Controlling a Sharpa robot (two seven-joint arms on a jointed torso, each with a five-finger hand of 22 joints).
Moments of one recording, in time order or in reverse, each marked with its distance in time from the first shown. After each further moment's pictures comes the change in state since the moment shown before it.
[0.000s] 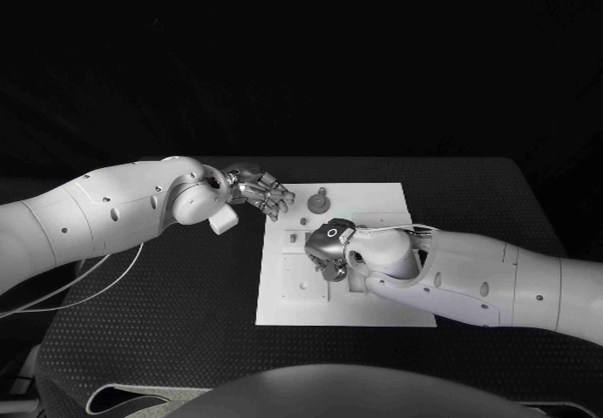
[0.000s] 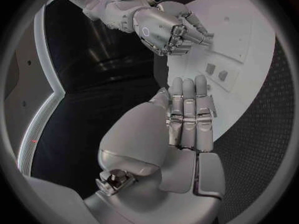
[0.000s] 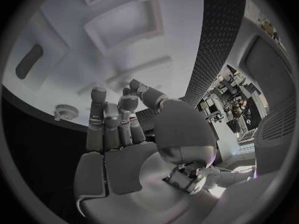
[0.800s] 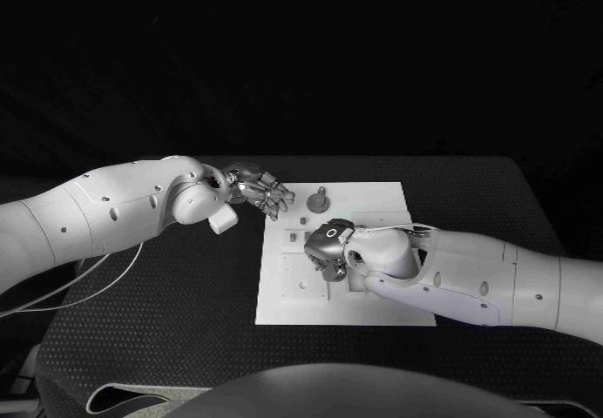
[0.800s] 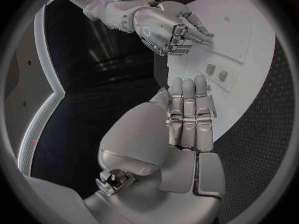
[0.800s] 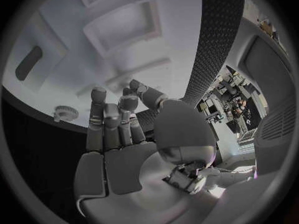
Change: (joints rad) left arm 0.000 0.000 0.000 0.000 0.000 0.003 0.000; left_hand 0.004 -0.004 0.002 0.002 0.000 0.000 0.000 0.000 0.000 0.000 0.000 0.000 0.000 0.000 0.000 0.000 0.000 0.006 0.000 0.000 0.000 0.000; right arm 0.000 0.001 0.000 0.002 0.000 0.015 0.001; right_hand 0.000 0.000 0.000 0.000 0.000 0.000 0.000 0.000 0.000 0.000 0.000 0.000 -0.001 0.000 0.000 0.000 0.000 0.000 -0.002 0.002 0.000 0.000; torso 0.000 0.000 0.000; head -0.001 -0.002
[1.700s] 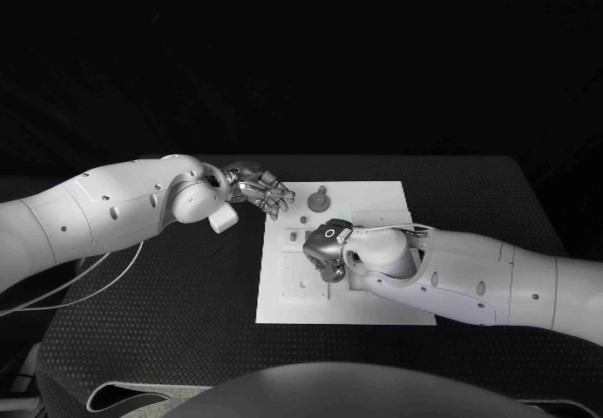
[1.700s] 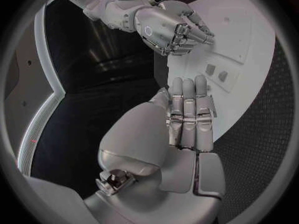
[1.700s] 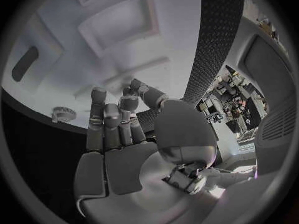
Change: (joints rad) left arm 0.000 0.000 0.000 0.001 0.000 0.001 0.000; left_hand 0.000 0.000 -0.003 0.003 0.000 0.000 0.000 0.000 0.000 0.000 0.000 0.000 0.000 0.000 0.000 0.000 -0.001 -0.006 0.000 0.000 0.000 0.001; right arm -0.005 0.009 0.001 -0.007 0.001 0.006 0.001; right_hand 0.000 0.000 0.000 0.000 0.000 0.000 0.000 0.000 0.000 0.000 0.000 0.000 -0.002 0.000 0.000 -0.004 0.000 0.000 -0.001 0.001 0.000 0.000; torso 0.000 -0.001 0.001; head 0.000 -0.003
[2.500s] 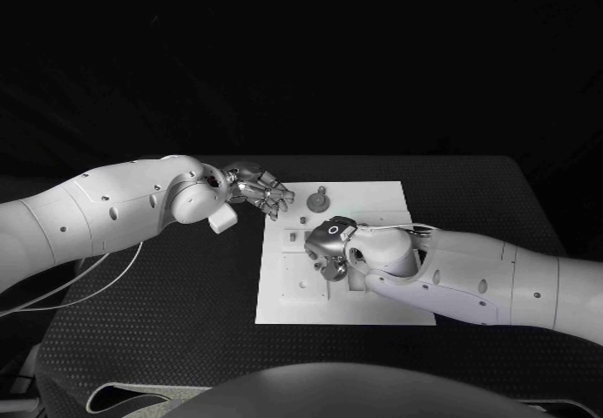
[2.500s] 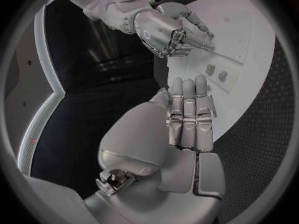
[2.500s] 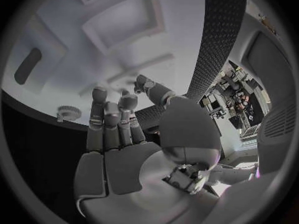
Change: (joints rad) left arm 0.000 -0.001 0.000 0.000 0.000 0.001 -0.001; left_hand 0.000 0.000 0.000 0.005 0.000 0.000 0.000 0.000 0.000 0.000 0.000 0.000 0.000 0.000 0.000 0.000 0.000 -0.001 0.000 0.000 0.000 0.001; right arm -0.001 -0.009 -0.001 -0.009 0.032 -0.054 -0.019; right_hand -0.022 -0.122 0.011 0.047 0.004 -0.074 0.019 -0.099 -0.042 -0.034 -0.013 0.007 -0.006 -0.025 0.012 -0.016 -0.004 0.014 -0.007 0.013 -0.029 0.000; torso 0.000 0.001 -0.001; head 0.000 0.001
